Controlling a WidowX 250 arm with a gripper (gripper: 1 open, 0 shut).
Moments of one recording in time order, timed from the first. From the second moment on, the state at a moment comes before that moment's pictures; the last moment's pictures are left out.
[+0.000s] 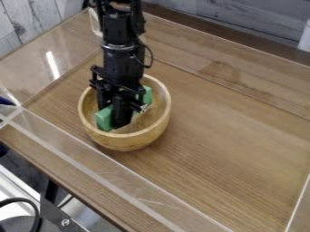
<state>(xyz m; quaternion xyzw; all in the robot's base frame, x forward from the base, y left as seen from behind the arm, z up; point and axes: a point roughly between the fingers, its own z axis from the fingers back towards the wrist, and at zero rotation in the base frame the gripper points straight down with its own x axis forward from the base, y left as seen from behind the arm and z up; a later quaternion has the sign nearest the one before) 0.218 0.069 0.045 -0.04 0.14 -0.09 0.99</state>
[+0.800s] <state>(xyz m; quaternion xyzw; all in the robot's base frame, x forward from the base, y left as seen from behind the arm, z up) 0.220 0.066 0.041 -0.04 0.15 -0.09 0.98</state>
